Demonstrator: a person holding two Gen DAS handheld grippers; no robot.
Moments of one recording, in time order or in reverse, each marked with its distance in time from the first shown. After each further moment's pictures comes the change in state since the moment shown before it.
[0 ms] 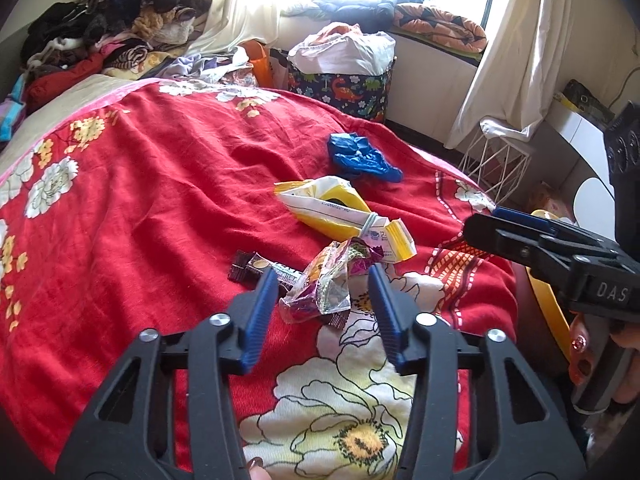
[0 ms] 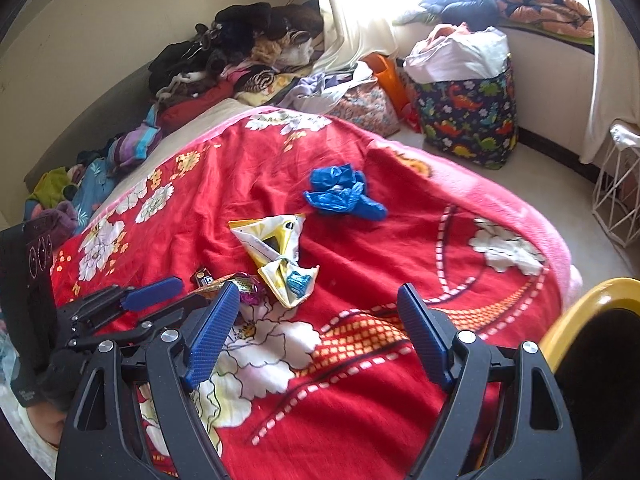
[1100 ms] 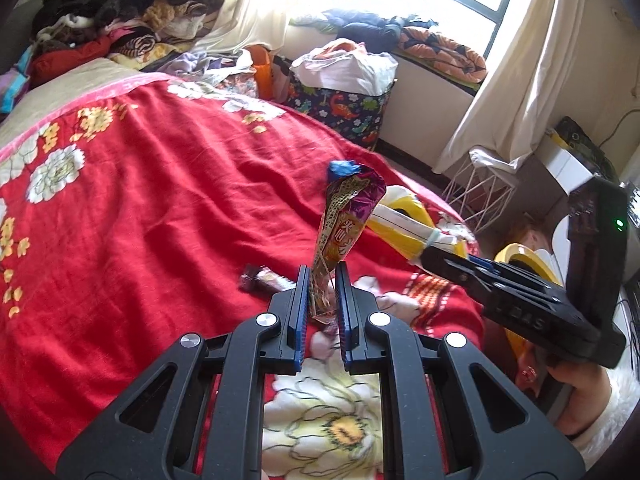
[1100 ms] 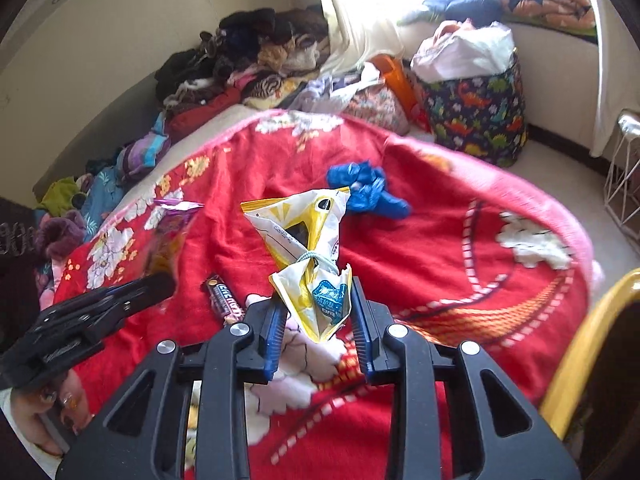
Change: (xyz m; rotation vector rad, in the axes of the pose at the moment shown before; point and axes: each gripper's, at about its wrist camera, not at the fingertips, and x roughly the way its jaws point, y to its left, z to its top) left arm -0.033 0.009 0.010 -0.095 -0.046 -0.073; right arm 0.002 0.004 -0.005 0.023 -0.041 0.038
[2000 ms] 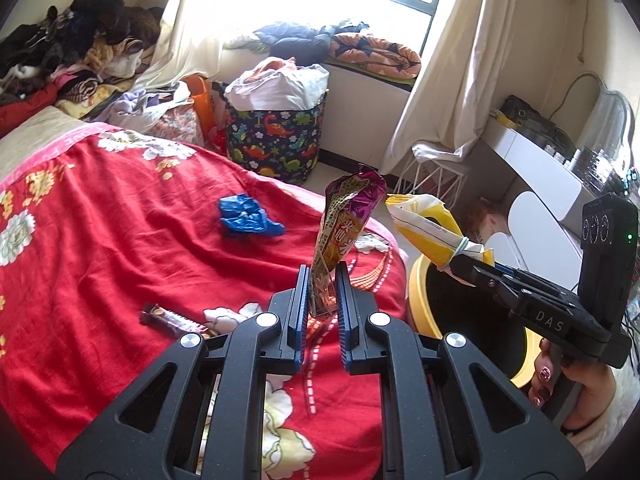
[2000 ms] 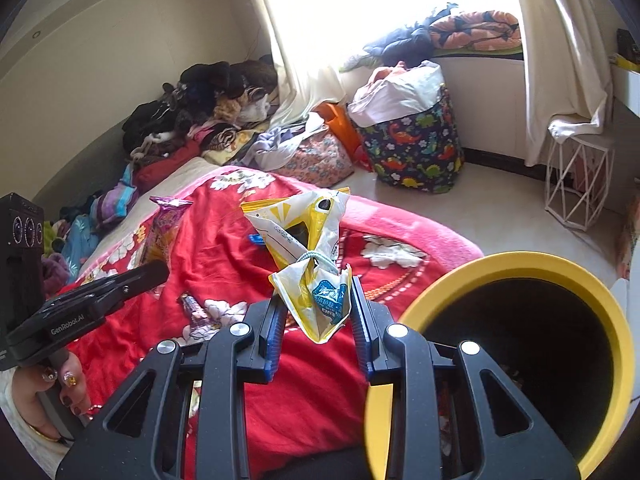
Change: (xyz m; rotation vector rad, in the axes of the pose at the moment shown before) left arm -0.013 -0.088 0.013 0.153 -0.048 -0.128; right arm -0.127 -0.052 -0.021 0.083 -0.163 -0.149
